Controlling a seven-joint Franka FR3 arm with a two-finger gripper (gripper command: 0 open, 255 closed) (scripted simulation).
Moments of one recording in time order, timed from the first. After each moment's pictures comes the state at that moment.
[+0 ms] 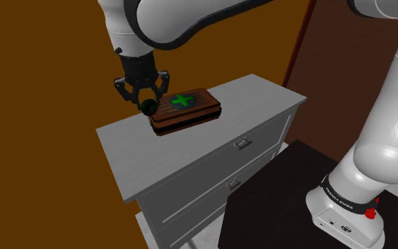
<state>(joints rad) 0.01 0.21 0.79 -1.70 -0.33 1.89 1.19</state>
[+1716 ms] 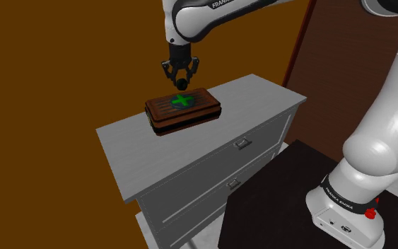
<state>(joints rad) -0.25 0.22 0.64 -1.77 -0.29 2.05 0.80</state>
